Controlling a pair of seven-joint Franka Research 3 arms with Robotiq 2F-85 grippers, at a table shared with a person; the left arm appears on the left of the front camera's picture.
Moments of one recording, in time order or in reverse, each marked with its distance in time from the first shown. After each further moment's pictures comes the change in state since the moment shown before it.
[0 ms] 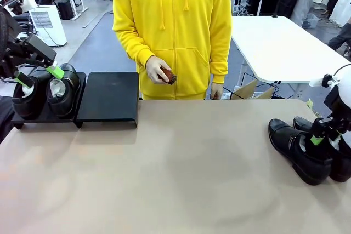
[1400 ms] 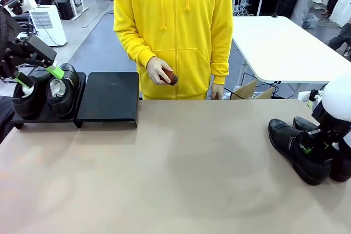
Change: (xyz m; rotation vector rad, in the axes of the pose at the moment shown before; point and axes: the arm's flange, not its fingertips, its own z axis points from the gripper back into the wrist) left arm 0.000 0.000 0.000 0.000 0.000 0.000; right arm 0.006 0.000 -0.057 0.067 0.055 0.029
